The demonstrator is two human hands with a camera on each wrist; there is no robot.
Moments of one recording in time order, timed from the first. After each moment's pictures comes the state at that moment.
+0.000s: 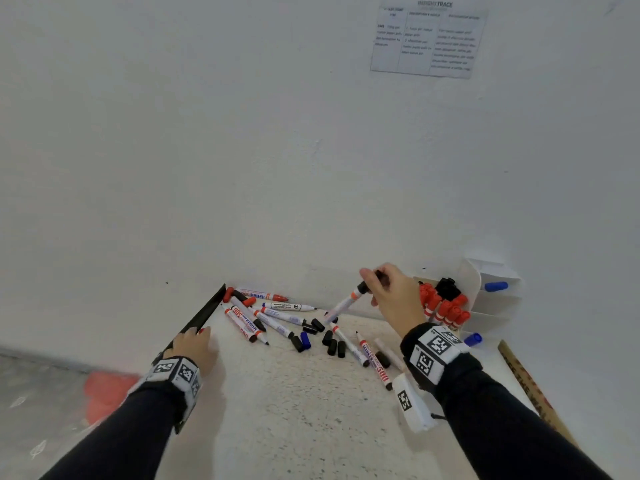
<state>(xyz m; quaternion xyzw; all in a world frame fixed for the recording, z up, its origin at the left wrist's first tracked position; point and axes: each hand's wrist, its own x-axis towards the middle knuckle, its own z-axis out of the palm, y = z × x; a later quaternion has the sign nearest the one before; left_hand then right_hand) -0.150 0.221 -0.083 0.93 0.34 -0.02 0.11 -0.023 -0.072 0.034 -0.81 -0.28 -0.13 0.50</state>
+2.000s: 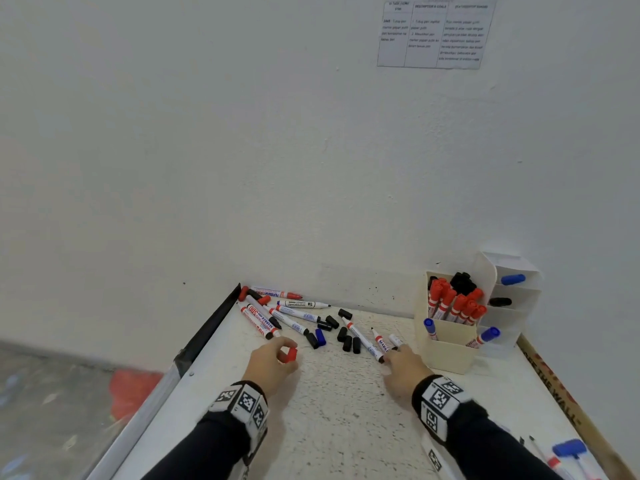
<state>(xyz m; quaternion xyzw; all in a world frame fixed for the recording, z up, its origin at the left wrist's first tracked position) -0.151 0.121 -0.073 0.88 0.23 0.08 0.42 -0.036 -0.094 -0.063 -0.97 -0.21 0.14 0.06</state>
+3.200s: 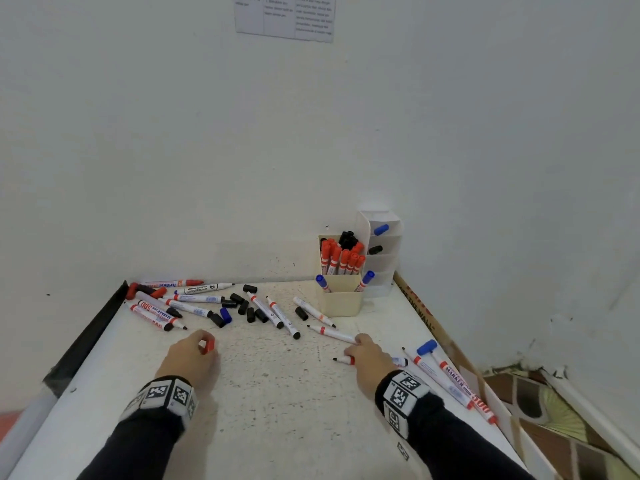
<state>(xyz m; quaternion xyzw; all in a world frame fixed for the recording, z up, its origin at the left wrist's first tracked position) -0.145 0.092 -0.077 0.92 0.22 -0.01 0.31 -0.101 -0.204 -0.080 -0.98 -0.12 0.12 0.09</state>
